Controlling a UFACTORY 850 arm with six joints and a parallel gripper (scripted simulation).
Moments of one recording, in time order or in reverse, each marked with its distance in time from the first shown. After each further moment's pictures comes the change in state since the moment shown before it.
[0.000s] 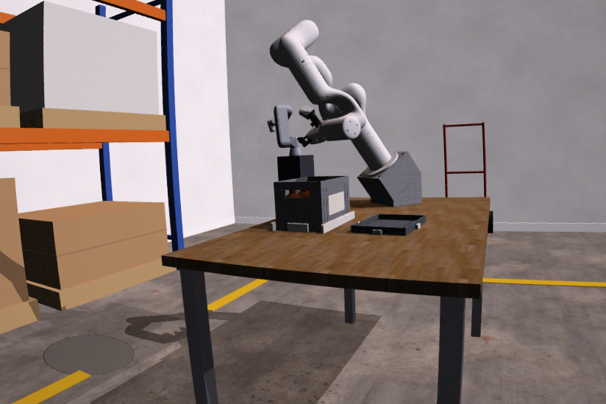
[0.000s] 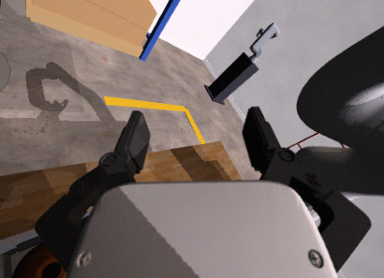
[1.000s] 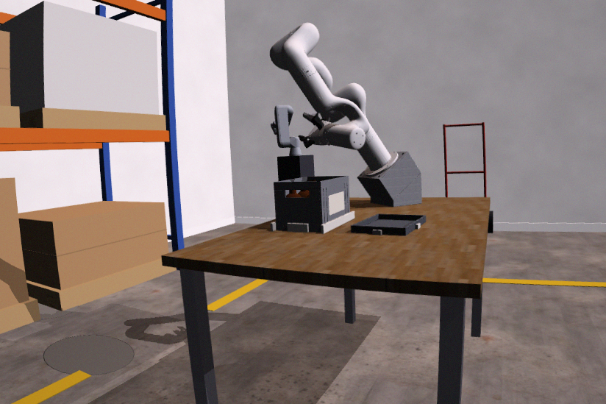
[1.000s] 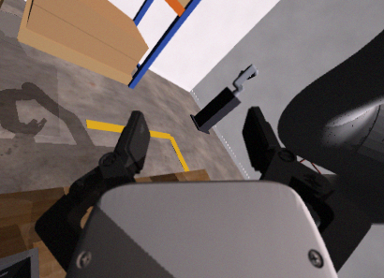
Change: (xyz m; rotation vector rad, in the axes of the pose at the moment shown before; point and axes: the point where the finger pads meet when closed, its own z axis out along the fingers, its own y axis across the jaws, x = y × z) arm -0.001 0.020 0.019 -0.052 0.187 -0.089
